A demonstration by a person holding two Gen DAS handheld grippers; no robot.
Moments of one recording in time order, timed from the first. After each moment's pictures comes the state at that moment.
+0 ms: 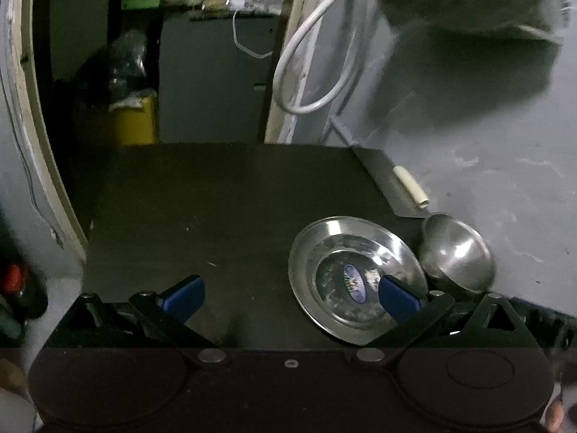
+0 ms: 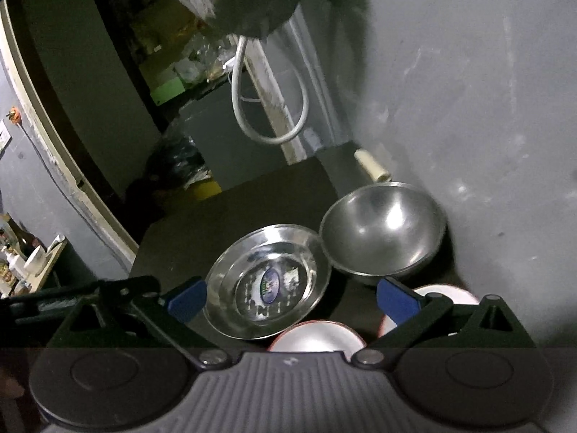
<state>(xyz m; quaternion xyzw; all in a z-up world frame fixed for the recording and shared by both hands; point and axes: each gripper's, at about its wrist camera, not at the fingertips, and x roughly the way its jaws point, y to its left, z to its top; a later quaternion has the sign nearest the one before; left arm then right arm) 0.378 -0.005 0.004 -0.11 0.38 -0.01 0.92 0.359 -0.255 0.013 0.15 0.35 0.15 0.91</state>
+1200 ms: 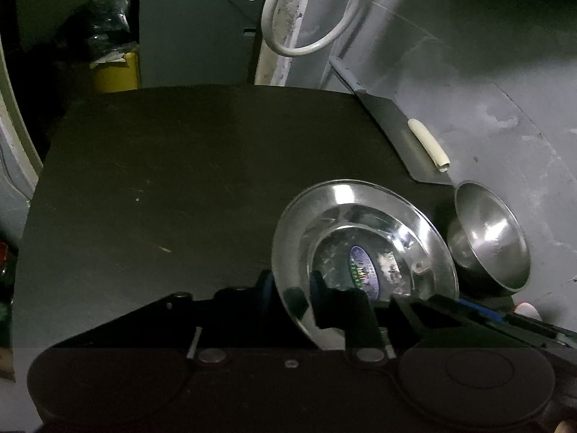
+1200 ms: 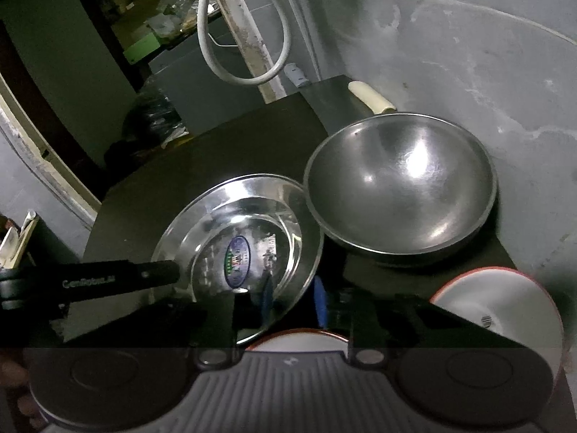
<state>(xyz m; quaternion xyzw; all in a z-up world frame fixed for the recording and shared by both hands) 0.433 -0.013 -0.047 -0.11 0.45 -0.03 0.89 0.411 -0.236 -0.043 0.14 0.42 0.12 0.89</state>
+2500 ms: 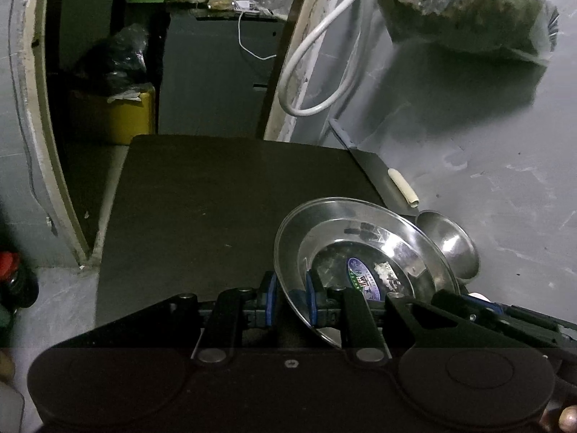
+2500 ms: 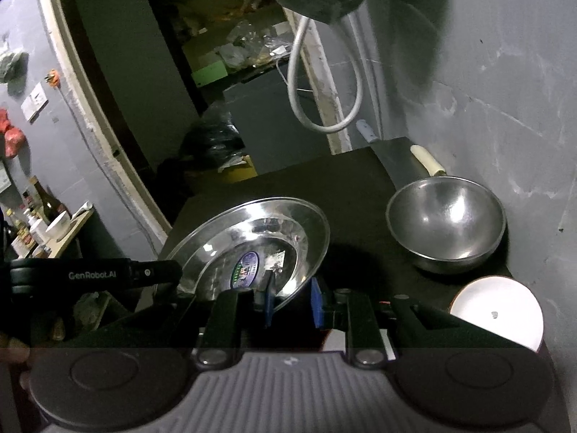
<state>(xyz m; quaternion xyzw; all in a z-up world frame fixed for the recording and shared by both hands) 0.328 0.023 0.013 -0.13 0.36 -0.03 0.92 0.327 -0.212 0.017 0.10 0.33 0.21 0.92</state>
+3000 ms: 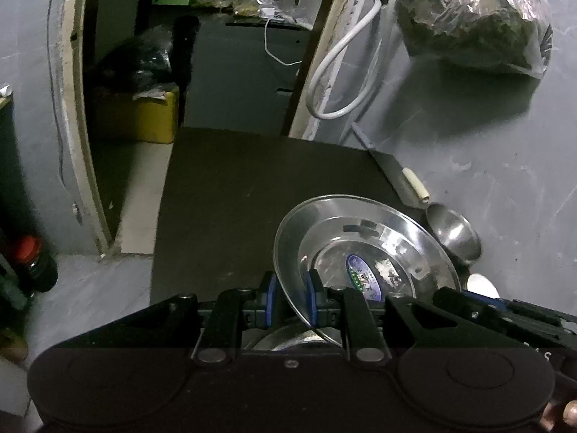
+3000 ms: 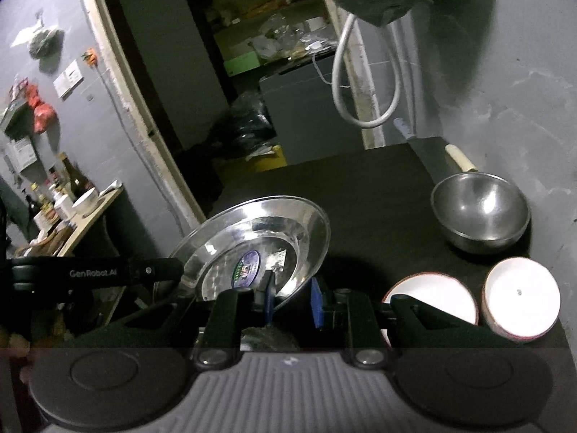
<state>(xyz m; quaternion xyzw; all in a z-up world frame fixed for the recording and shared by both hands) 0.264 0.050 0.022 -0.14 0.36 0.00 0.92 0.282 -0.183 0.030 0.07 0.33 0.25 0.91</state>
